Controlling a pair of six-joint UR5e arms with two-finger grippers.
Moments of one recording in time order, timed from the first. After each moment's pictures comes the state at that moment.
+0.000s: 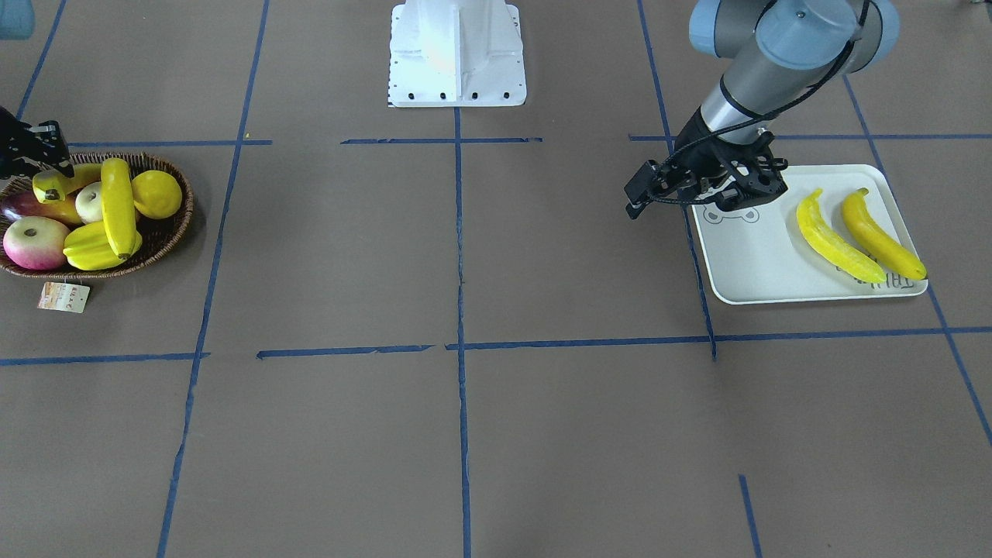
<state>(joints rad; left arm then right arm) -0.79 -1.87 -1.93 -1.79 -2.14 -1.39 1.00 -1.90 1.94 -1.22 2.30 0.34</state>
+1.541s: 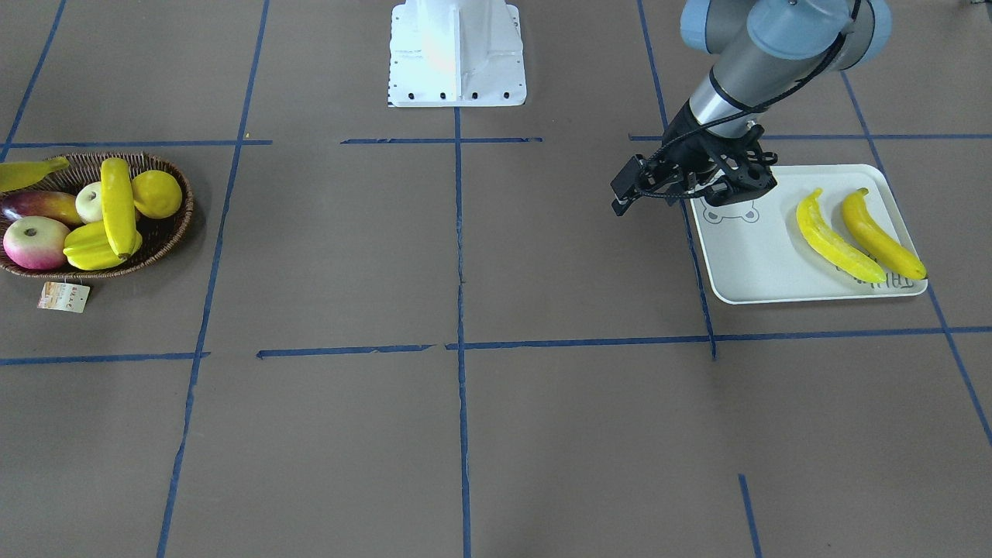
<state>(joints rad) -0.78 -1.90 -1.93 -1.81 -2.14 -1.44 1.32 -1.71 1.99 -1.42 2.55 0.19</state>
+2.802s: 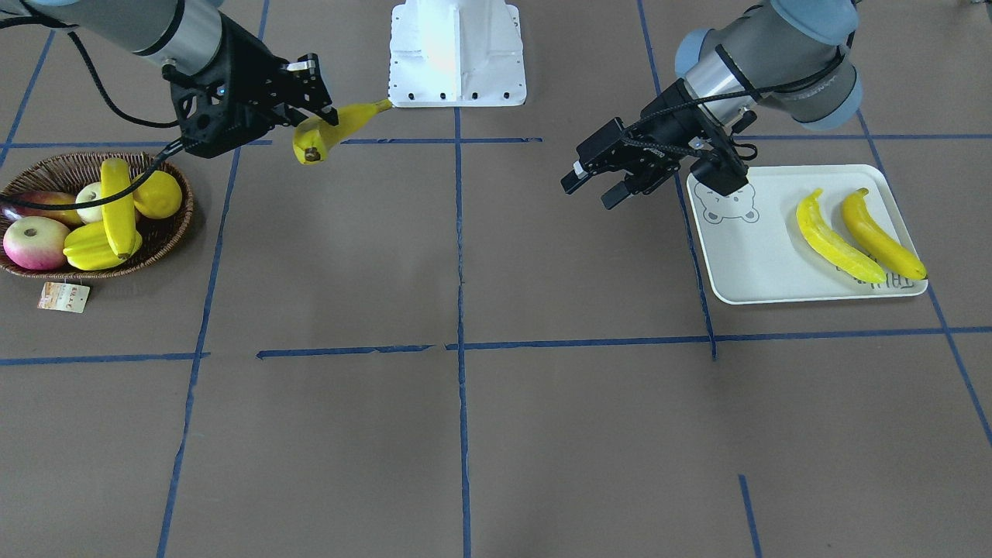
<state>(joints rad) -0.76 -1.92 -1.79 -2.57 -2.10 -1.71 0.81 -1.10 2.03 -1.57 2.54 1.06</state>
